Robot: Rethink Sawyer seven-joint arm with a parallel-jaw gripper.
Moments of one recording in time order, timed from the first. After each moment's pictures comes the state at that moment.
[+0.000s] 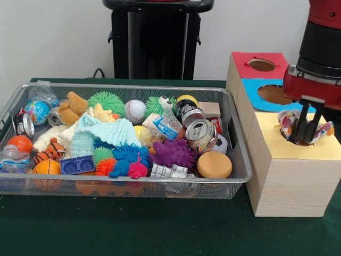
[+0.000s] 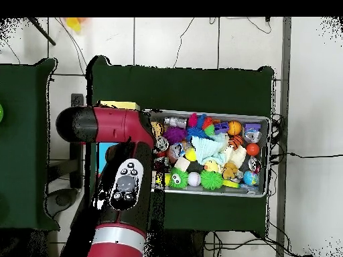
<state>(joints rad) 0.23 -0.42 -0.26 1.27 0.26 0.61 2.14</state>
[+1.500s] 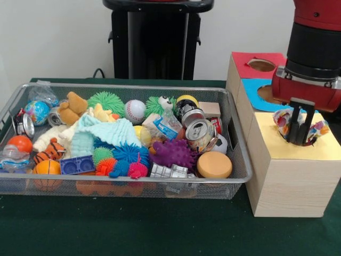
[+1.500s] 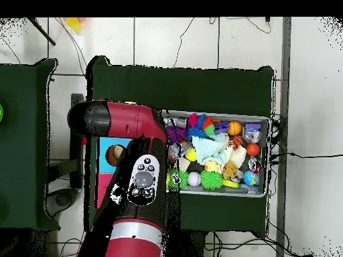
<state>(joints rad) 0.17 -0.44 -0.22 1.27 0.24 0.61 2.14</state>
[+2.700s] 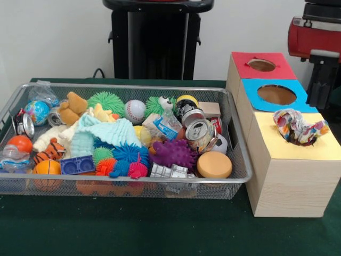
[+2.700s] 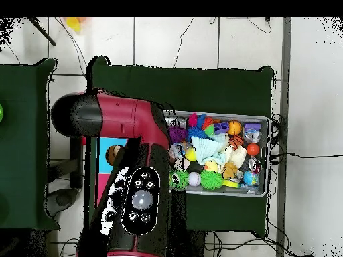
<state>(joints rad) 0.17 -0.56 -0.23 1.27 0.23 0.65 2.14</state>
